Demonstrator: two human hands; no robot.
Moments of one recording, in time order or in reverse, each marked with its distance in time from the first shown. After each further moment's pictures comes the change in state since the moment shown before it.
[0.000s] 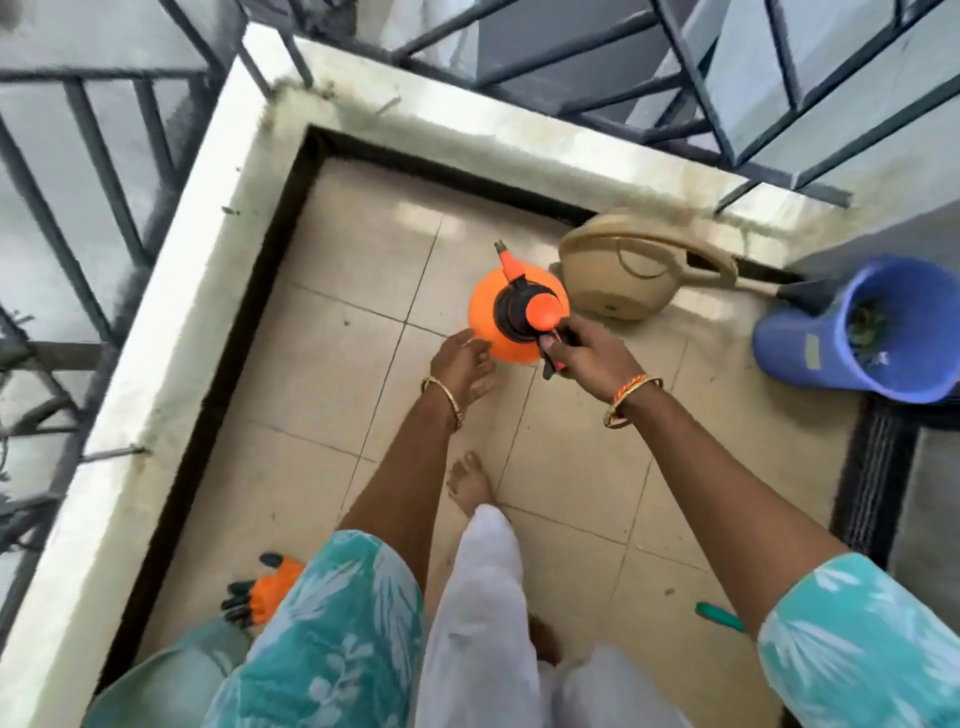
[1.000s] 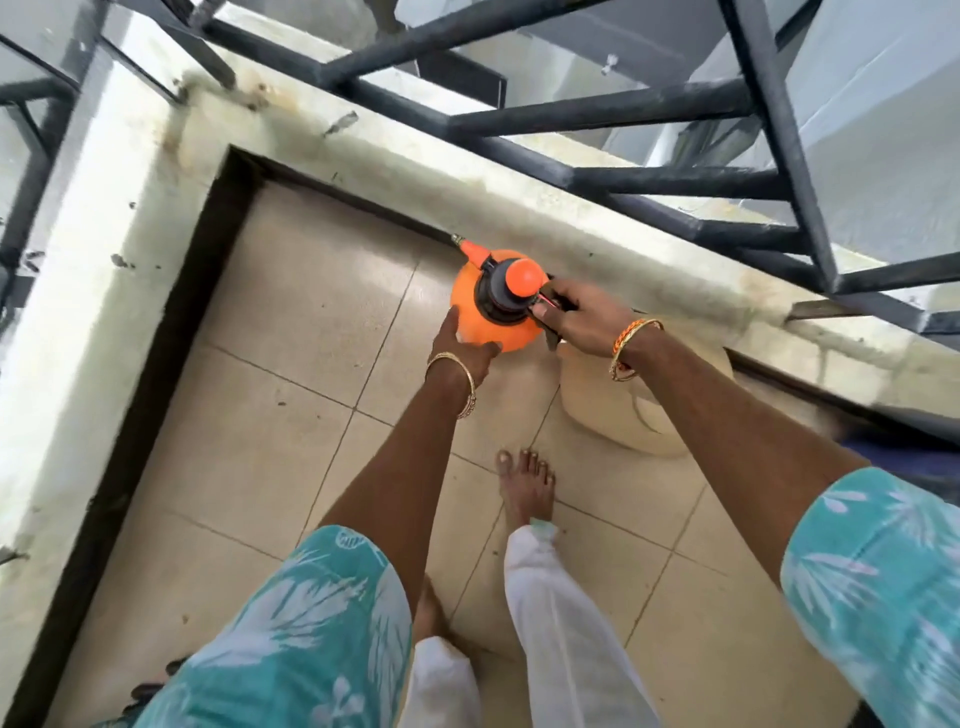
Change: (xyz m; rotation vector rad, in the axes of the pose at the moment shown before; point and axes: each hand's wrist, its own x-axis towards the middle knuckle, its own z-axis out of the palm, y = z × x) left_hand 0.286 0.105 0.112 0.081 0.201 -0.006; right_hand 0.353 0.015 -0.091 -0.338 -0.295 -0.120
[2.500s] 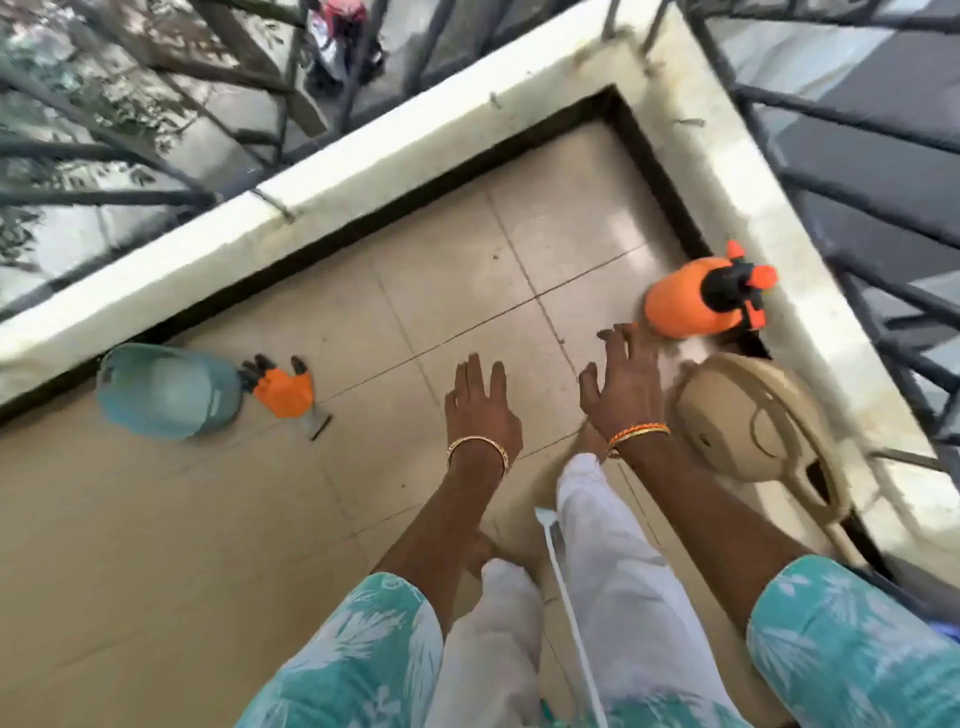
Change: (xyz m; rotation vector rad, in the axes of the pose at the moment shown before) left_hand -0.279 -0.186 -0.174 0.909 0.511 0.190; right_hand -0.217 -0.127 0.182 -0.542 0.284 -0.560
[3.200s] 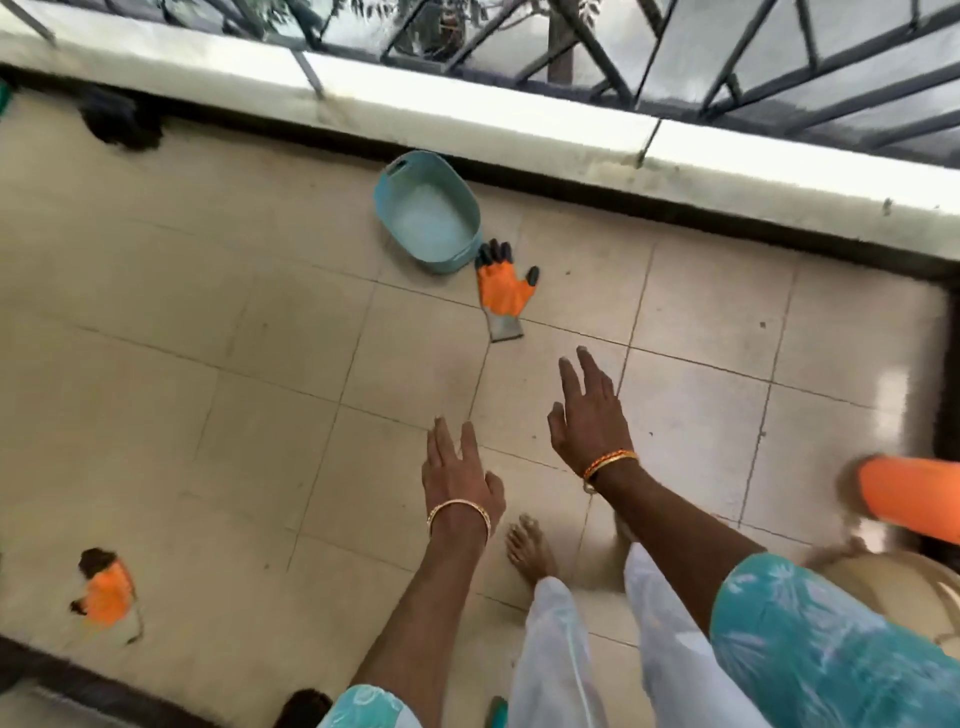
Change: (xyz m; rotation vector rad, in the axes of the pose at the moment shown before) left_hand -0.233 -0.271 0.094 -0.540 0.088 -0.751; right_hand -0.176 -0.279 0.164 -0.281 -0.555 -0.712
